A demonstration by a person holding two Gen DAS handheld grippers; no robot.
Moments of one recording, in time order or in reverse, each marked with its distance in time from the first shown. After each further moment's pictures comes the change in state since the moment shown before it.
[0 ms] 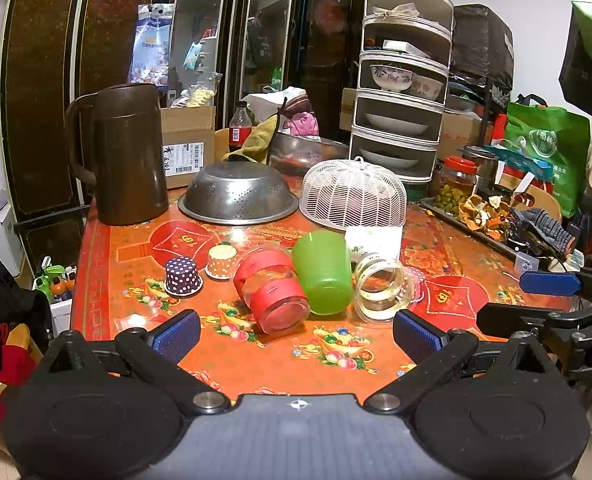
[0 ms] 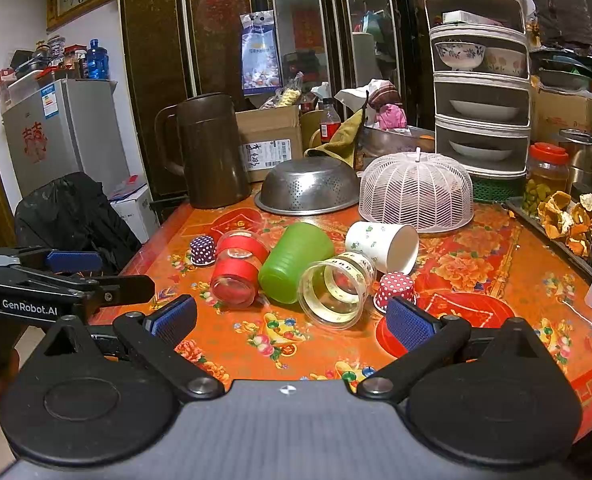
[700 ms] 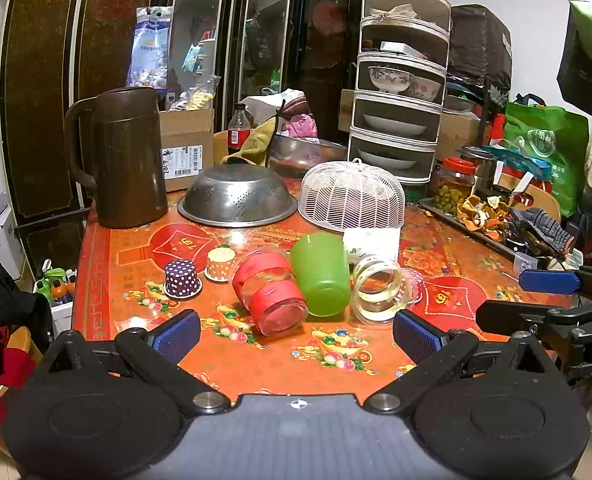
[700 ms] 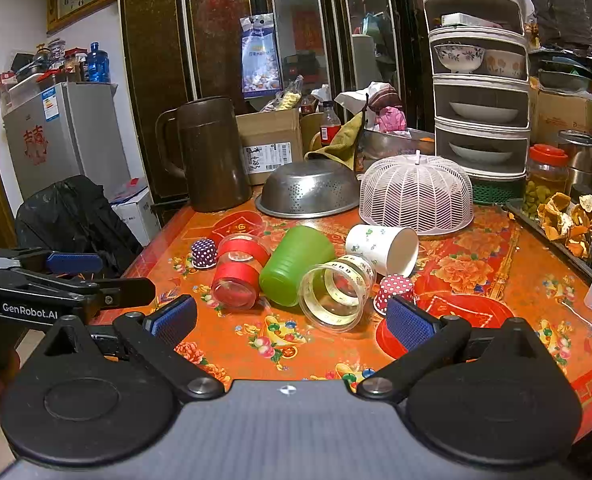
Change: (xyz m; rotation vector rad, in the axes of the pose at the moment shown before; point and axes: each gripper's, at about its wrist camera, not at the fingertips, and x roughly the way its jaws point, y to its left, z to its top) left arm -0.002 -0.001 0.002 0.004 -0.005 0.003; right arm -0.001 0.000 0.001 0.001 -0.008 0.001
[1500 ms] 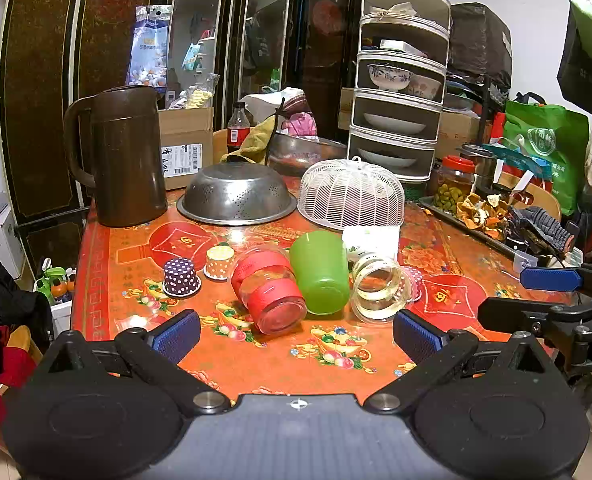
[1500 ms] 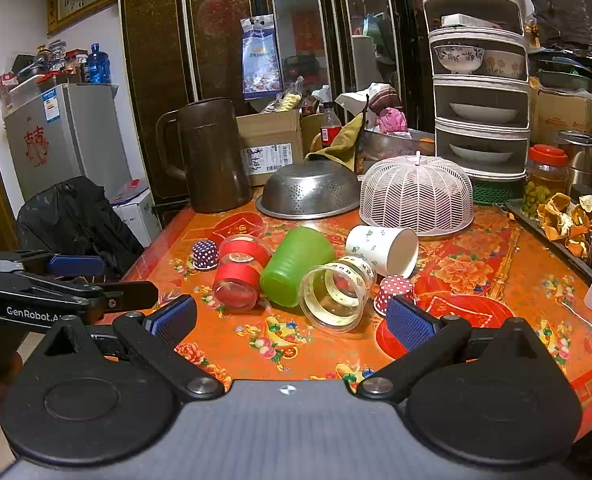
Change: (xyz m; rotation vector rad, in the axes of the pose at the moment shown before) left arm 0.000 -0.003 -0.002 0.001 0.003 -0.001; right arm -0.002 0.001 0.001 0.001 -0.001 0.003
